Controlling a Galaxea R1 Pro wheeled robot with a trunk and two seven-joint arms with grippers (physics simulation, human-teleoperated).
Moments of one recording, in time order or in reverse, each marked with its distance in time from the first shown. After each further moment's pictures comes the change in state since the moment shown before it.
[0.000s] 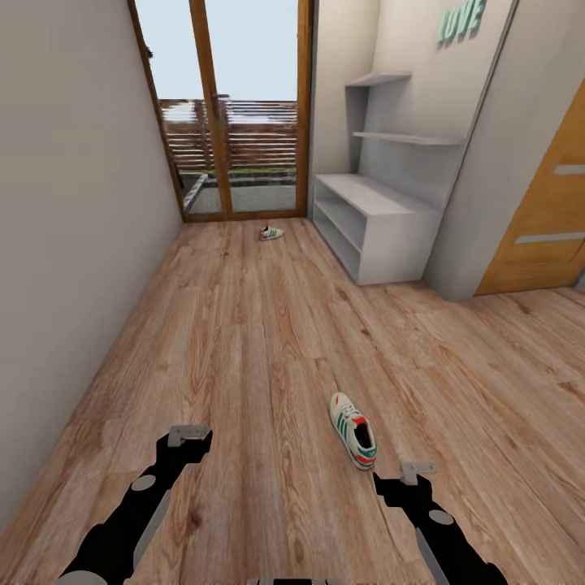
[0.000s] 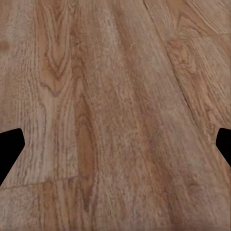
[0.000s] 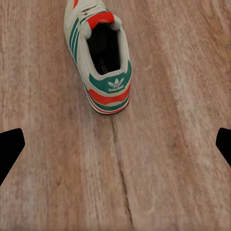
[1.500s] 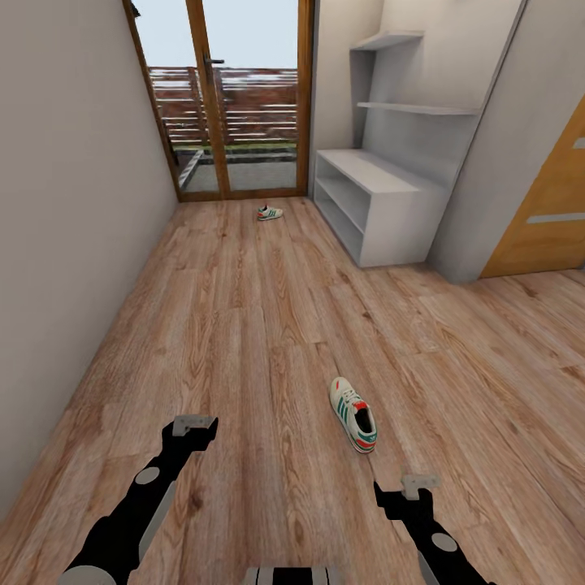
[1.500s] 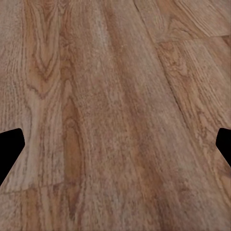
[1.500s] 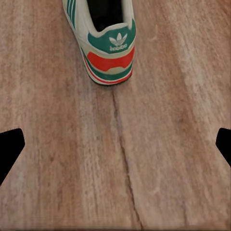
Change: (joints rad) left arm -0.008 -0.017 -0.004 -0.048 0.003 -0.036 -0.011; right arm 0.002 0.000 0.001 0.140 0.012 -0.213 0.001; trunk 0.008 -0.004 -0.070
